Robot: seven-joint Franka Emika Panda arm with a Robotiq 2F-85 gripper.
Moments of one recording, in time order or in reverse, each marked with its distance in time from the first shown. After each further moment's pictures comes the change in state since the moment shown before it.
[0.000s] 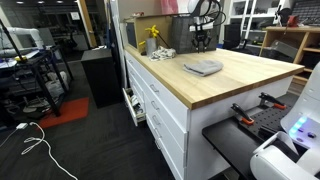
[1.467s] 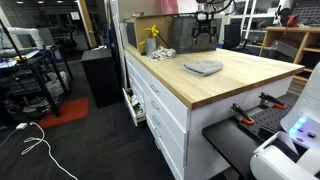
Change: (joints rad) arm -0.008 -0.274 0.052 -0.263 0.004 0.068 -0.316
